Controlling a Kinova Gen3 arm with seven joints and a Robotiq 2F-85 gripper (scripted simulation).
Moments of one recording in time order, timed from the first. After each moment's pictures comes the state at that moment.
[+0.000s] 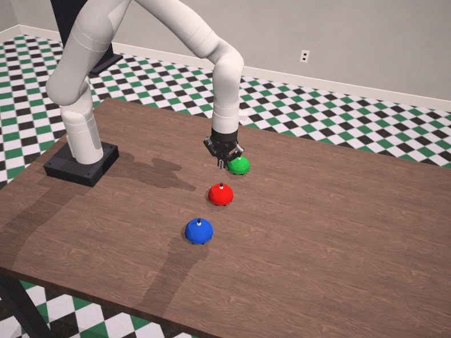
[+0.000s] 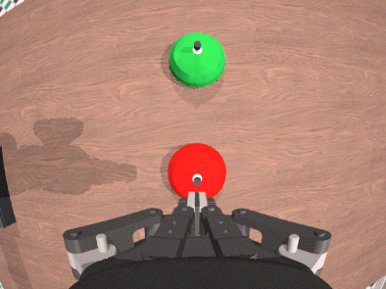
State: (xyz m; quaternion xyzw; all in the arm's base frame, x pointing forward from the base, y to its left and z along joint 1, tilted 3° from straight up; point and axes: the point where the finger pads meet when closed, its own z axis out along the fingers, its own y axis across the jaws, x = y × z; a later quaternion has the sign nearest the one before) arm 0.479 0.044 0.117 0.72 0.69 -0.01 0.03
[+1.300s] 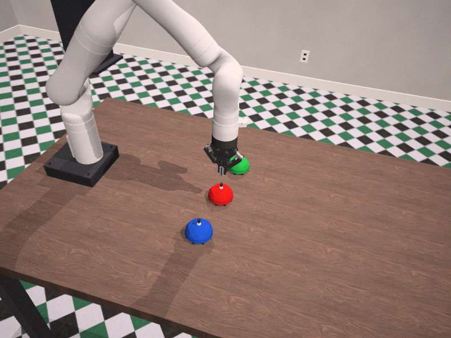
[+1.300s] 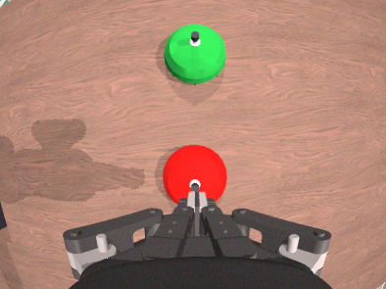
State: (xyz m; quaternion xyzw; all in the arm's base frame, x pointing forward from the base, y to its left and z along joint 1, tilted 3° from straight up) arm 0.482 0.043 0.090 0.72 0.69 0.00 0.03
